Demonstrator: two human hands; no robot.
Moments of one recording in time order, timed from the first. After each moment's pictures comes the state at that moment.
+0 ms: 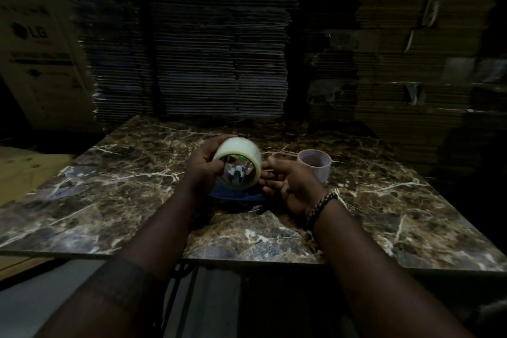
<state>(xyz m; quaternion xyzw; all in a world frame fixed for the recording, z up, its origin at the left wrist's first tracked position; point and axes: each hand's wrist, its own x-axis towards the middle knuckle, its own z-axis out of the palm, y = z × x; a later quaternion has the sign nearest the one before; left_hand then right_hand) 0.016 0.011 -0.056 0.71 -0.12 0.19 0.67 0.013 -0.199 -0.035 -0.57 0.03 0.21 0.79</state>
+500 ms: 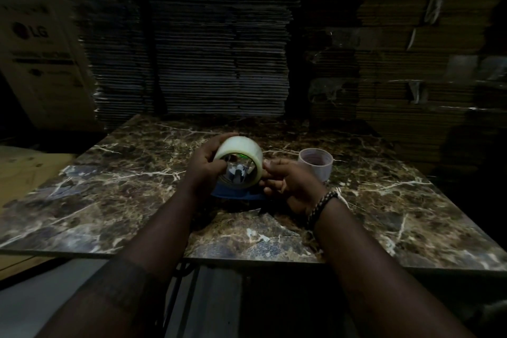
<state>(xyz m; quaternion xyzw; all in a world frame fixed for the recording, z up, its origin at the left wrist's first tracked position) 0.014 0.013 -0.055 0.73 -0.12 0.19 0.65 0.008 -0.198 -0.032 -0.58 -0.01 0.21 0.78</state>
